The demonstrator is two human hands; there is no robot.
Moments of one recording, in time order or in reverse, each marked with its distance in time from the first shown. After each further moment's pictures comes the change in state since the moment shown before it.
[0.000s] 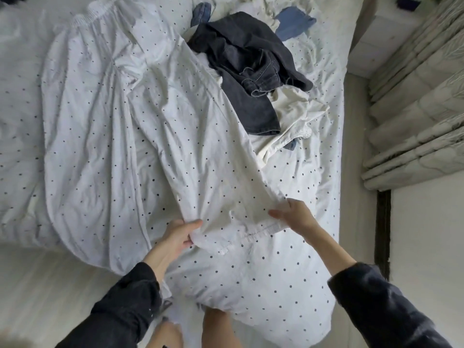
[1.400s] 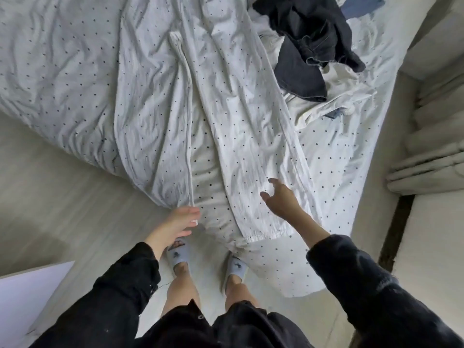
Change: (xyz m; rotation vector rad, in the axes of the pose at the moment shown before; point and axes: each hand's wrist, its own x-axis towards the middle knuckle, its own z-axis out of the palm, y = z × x) left_hand -0.091 -0.128 -0.086 0.058 -0.020 -0.060; right_hand -0.095 0.012 0.101 -0.533 -0.103 -0.217
